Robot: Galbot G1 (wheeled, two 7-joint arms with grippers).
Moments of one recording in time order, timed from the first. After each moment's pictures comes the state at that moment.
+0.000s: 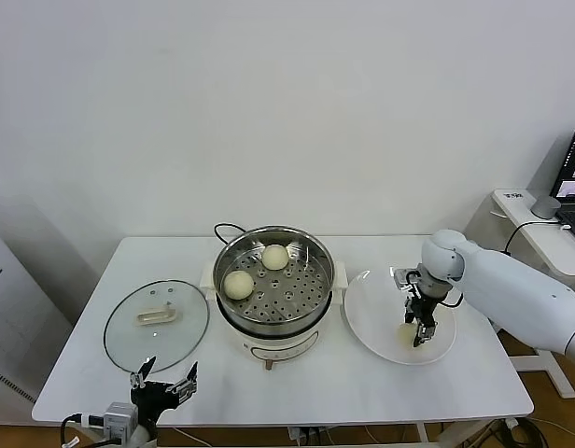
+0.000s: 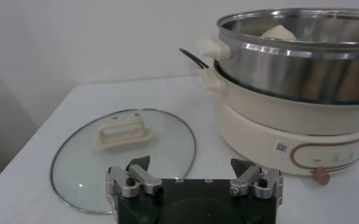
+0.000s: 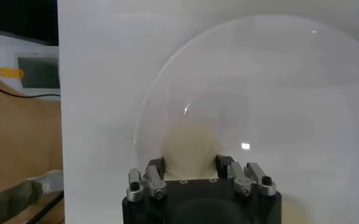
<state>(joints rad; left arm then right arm) 1.62 -1.58 -0.68 -2.14 0.11 0.45 0.25 0.09 0.75 -0.88 1.20 -0.11 -0.32 -1.32</state>
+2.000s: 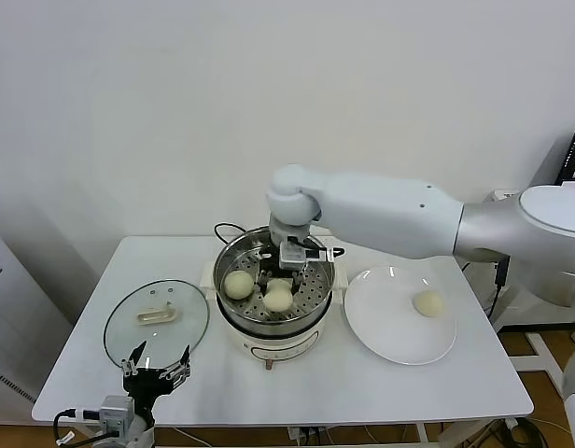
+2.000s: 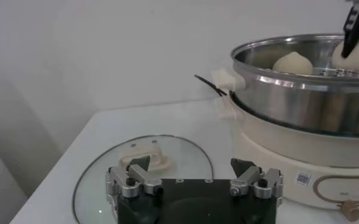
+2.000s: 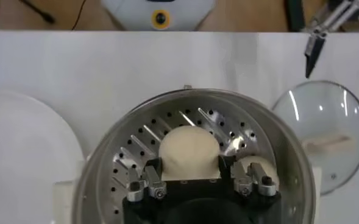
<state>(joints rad) 1.60 -1.61 -0.68 -2.17 0.15 0.40 0.20 0.54 1.27 -1.25 1.35 -0.13 0.61 -1.19</state>
